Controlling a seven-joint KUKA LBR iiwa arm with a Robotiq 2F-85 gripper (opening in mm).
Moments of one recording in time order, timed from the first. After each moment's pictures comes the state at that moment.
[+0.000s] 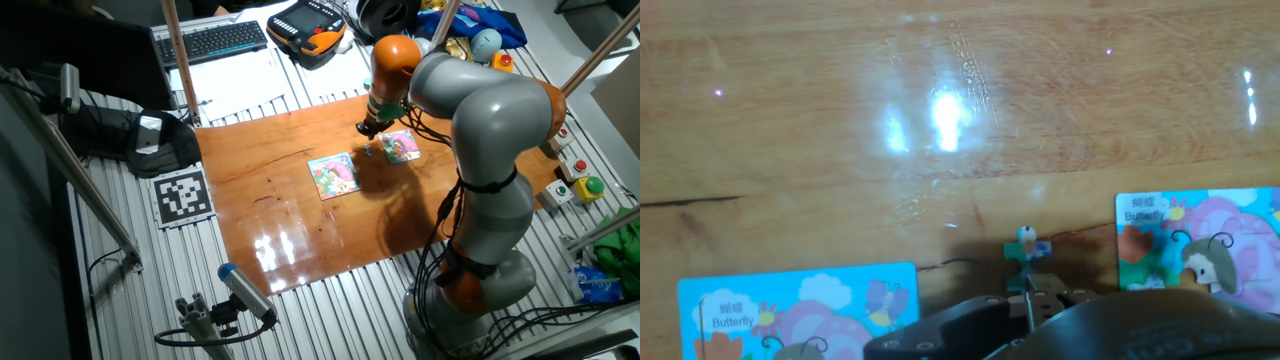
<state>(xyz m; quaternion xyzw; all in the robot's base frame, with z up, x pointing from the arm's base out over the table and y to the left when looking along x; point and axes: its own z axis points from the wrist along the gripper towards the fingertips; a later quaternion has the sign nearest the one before) 0.572 0.001 0.098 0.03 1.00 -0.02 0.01</state>
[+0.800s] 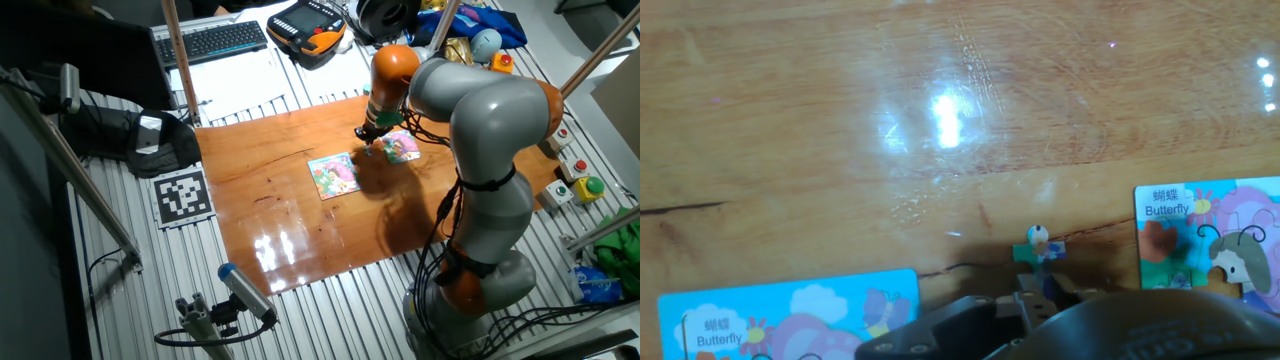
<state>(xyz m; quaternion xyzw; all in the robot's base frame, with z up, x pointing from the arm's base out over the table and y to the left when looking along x) 0.570 0.002 0.076 0.04 1.00 -0.01 0.02</state>
